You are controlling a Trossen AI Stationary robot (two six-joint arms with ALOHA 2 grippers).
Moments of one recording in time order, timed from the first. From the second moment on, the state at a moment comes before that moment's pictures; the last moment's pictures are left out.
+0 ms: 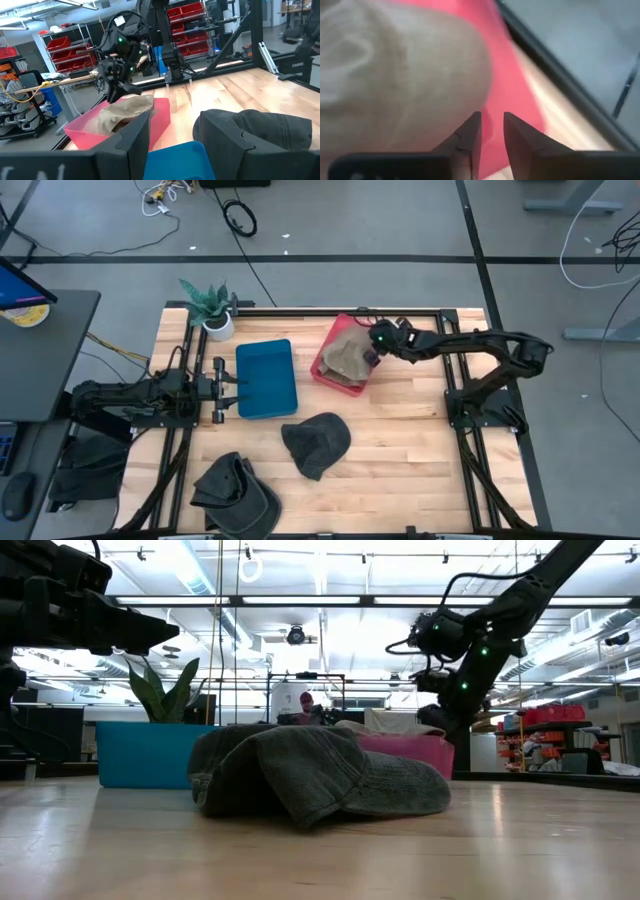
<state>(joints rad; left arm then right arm) 0.00 0.01 0.01 0.05 -0.07 0.22 -0.47 1.51 0.74 -0.16 0.45 0.07</state>
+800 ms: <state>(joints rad) 0.00 0.01 0.01 0.05 -0.07 0.22 -0.41 1.28 0.74 -0.09 0.45 0.06</state>
